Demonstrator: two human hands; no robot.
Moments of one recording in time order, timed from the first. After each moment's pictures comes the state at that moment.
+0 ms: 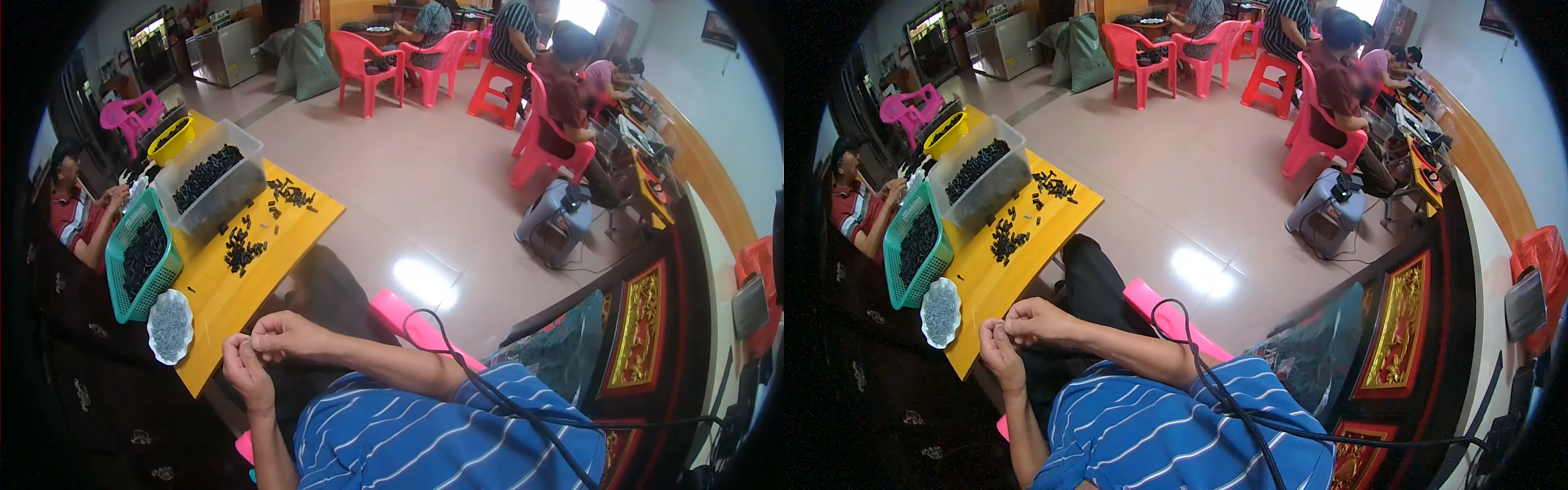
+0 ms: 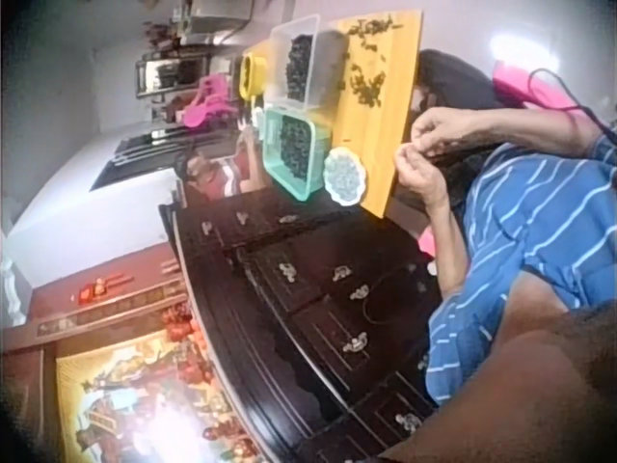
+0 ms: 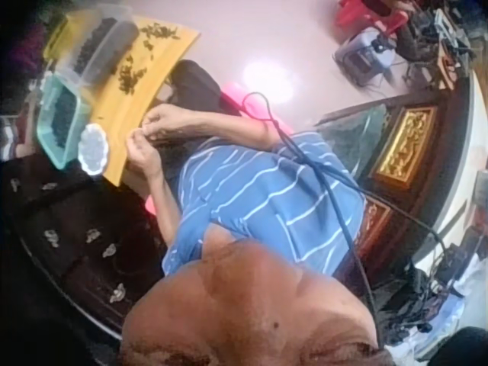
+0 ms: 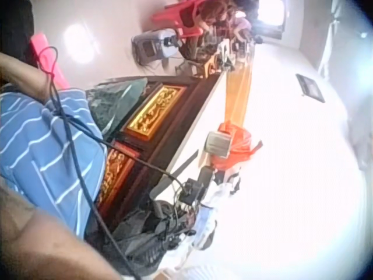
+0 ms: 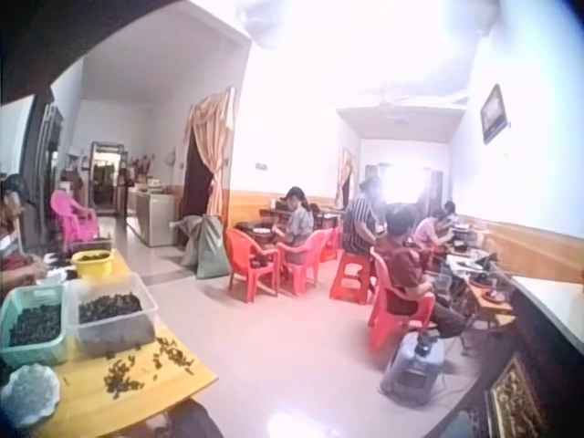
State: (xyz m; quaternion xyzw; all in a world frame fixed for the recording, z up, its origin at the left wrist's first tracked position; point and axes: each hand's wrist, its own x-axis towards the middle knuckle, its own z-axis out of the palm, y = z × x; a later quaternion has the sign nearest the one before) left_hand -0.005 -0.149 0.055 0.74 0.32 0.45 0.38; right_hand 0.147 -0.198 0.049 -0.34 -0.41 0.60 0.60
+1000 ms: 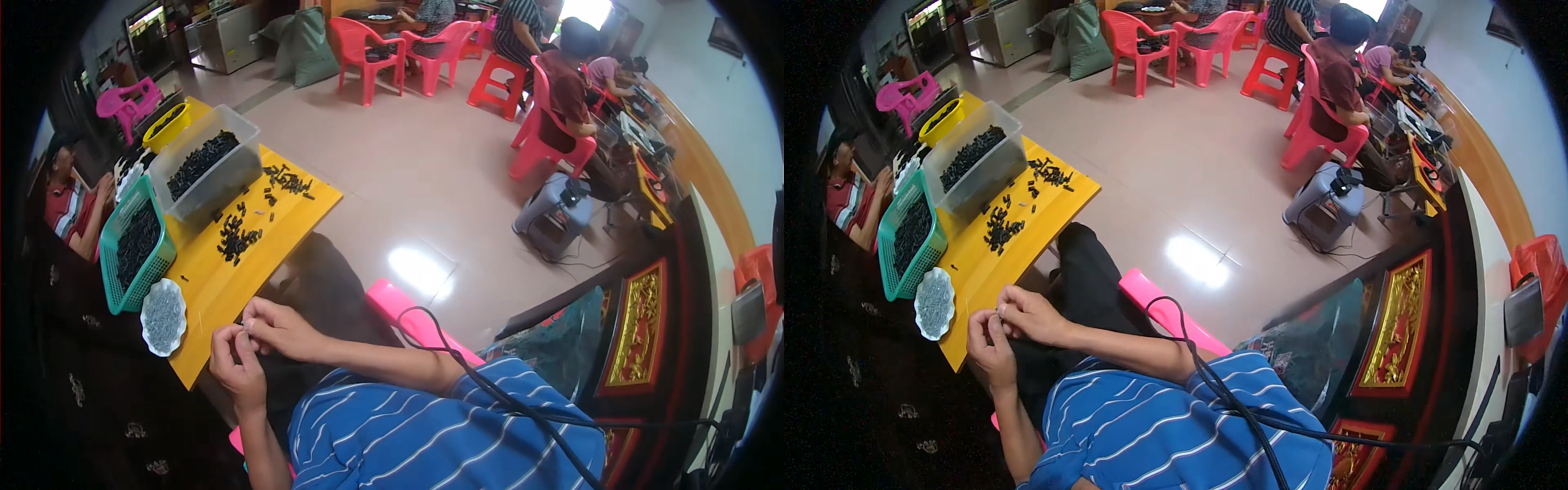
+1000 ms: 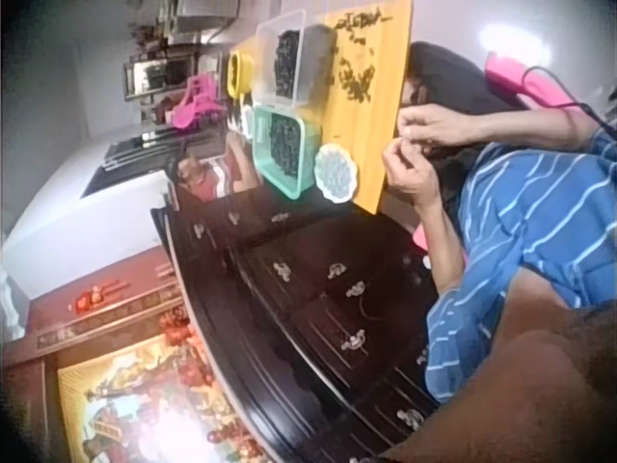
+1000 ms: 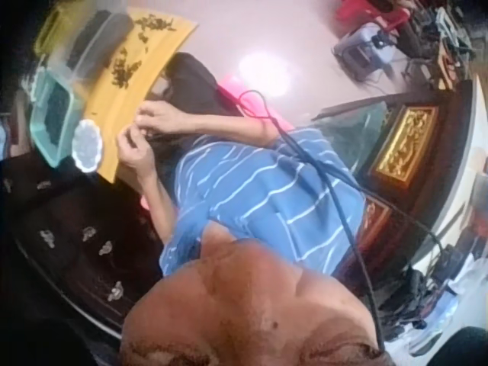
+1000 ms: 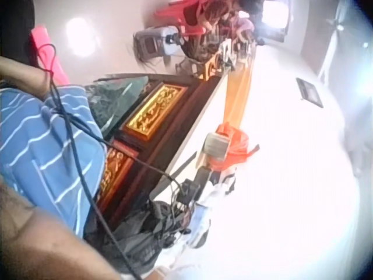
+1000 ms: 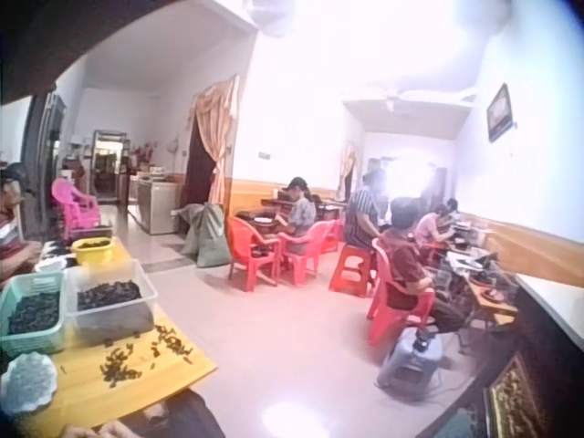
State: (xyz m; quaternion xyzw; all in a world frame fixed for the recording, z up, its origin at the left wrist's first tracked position) left_hand -0.005 -0.157 0.086 0.79 0.30 0.45 0.27; right_hand 0.125 -0.199 0.052 -0.36 -0.41 0.48 0.69
